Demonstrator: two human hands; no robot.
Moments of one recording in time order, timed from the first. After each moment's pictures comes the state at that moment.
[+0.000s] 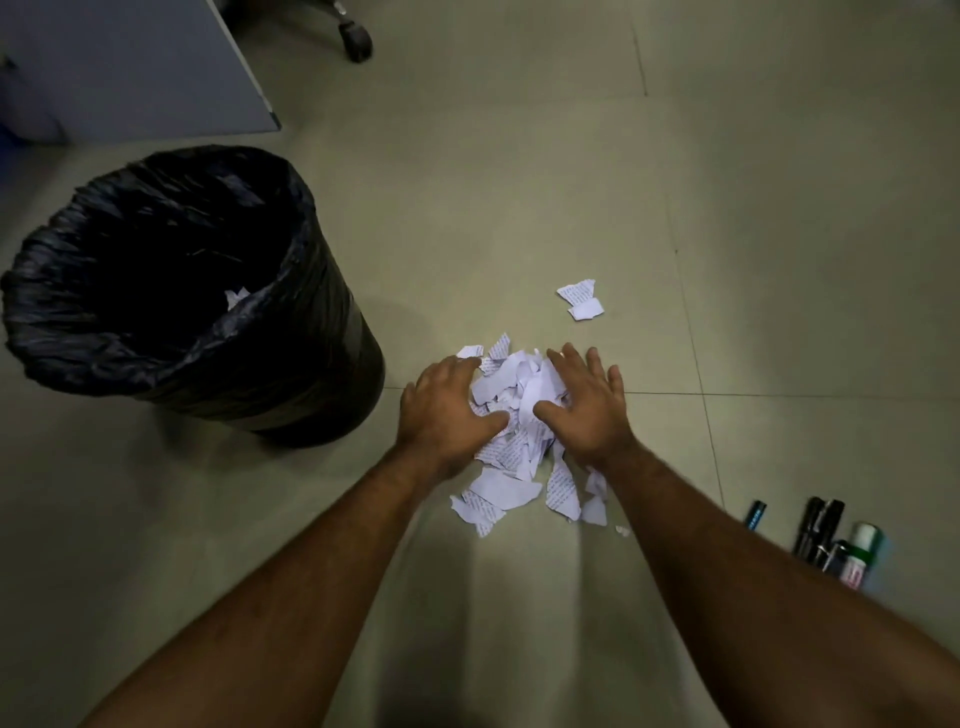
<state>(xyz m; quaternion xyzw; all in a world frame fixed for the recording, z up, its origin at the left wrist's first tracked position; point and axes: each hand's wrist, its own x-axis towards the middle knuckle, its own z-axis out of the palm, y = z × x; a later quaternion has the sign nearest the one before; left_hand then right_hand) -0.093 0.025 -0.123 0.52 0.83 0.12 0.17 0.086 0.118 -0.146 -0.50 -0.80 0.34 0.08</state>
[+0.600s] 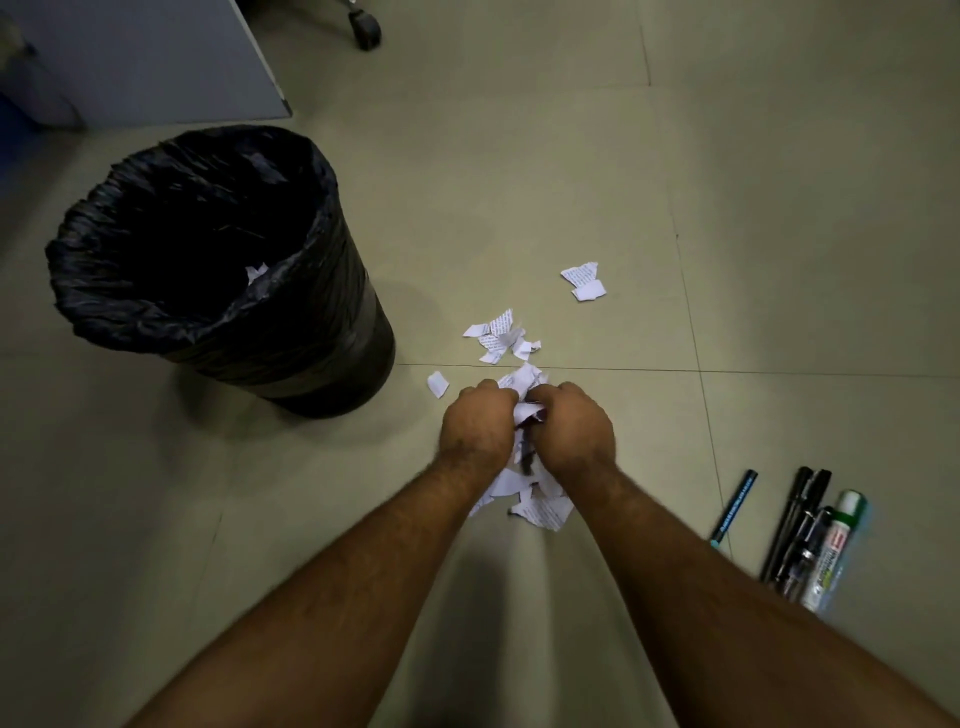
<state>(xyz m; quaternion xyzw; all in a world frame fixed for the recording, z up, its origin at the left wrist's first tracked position) -0.040 0.005 -0.113 0.56 0.81 0.05 0.17 0.075 0.052 -0.117 -0.53 -0.79 0.30 0.06</state>
